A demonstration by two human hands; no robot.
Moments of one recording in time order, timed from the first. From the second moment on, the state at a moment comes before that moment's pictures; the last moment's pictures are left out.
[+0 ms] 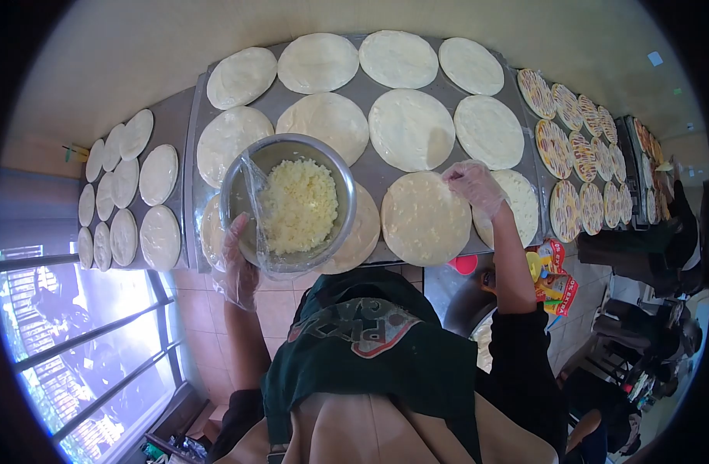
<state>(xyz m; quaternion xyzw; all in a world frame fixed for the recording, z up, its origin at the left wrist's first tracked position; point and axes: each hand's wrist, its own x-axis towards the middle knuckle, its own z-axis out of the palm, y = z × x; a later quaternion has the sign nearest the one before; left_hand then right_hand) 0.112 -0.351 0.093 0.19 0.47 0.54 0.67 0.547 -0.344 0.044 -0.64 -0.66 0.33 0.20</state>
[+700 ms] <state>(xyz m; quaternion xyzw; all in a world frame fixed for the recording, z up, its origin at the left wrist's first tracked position) 0.123 -0.351 0.111 0.19 0.47 0.55 0.66 0.477 -0.397 0.046 -0.55 -0.69 0.42 0.22</state>
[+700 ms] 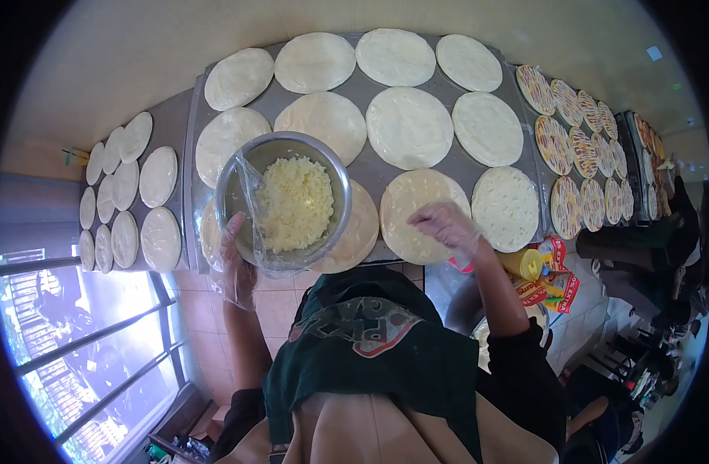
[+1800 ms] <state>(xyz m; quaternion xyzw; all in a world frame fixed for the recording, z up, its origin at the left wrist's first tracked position) 0.113 -0.336 0.093 0.34 0.53 0.34 0.70 0.327 -0.337 0.065 -0.43 -0.85 0.21 0.24</state>
